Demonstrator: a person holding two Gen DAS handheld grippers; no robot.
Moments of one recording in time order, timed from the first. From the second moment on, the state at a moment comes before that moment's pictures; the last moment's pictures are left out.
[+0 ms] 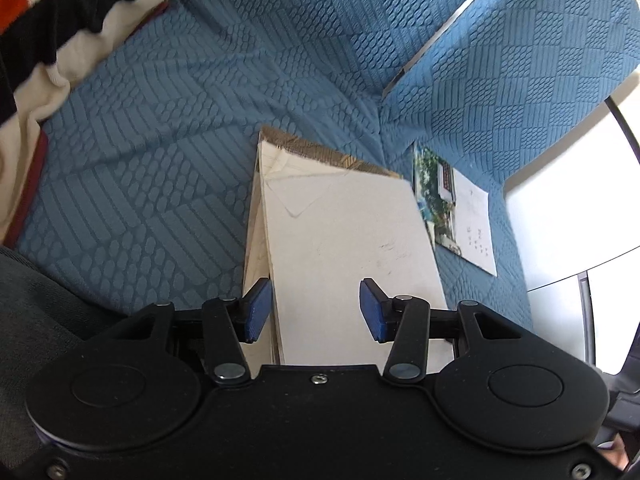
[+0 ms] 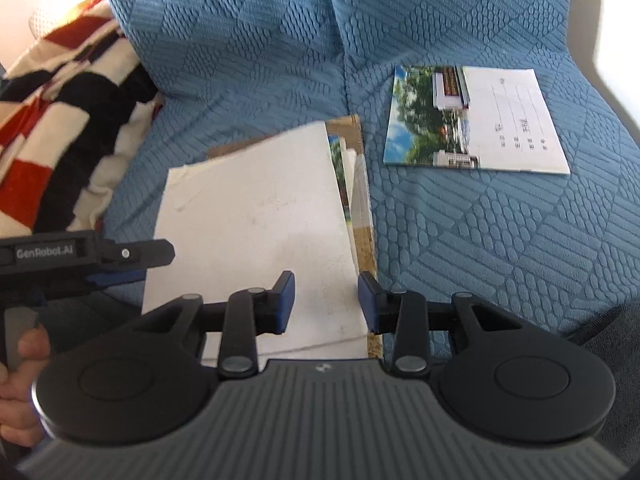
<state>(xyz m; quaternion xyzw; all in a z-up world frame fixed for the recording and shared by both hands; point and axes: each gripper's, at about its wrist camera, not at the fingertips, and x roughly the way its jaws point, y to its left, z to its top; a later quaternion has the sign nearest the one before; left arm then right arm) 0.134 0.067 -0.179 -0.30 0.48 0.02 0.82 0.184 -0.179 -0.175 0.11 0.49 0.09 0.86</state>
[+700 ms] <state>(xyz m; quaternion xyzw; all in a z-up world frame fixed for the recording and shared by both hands) 0.104 0.034 -0.019 -0.23 0.38 -0.01 0.90 0.145 -0.195 -0.037 0.12 0.37 0.11 0.92</state>
